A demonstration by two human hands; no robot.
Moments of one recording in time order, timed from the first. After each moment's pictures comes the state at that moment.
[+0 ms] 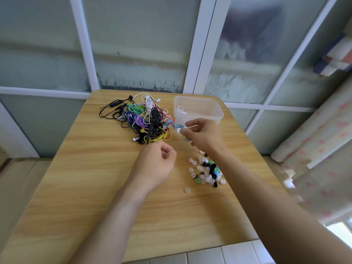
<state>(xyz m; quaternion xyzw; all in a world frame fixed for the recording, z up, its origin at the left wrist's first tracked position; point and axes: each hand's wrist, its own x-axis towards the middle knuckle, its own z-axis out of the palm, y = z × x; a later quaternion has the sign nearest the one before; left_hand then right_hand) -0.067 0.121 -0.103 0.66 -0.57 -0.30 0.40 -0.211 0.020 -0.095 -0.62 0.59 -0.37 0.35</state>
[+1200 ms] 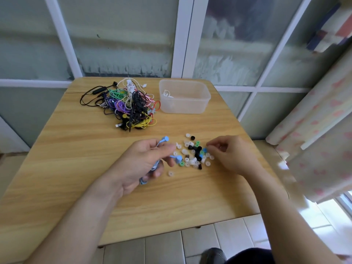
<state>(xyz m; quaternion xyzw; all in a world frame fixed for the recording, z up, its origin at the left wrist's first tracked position) -0.086 0.149 -0.094 0.53 -0.46 -0.60 0.39 -0.323 0.089 -0.110 -0.70 0.65 -0.20 0.21</state>
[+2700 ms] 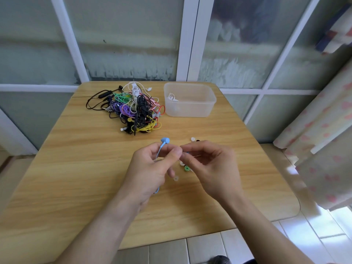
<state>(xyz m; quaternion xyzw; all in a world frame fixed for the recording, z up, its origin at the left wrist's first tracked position) -0.103 0.158 -0.107 0.52 -0.42 -0.52 0.53 -0.250 0.144 -0.097 -0.63 0.46 -0.48 0.40</state>
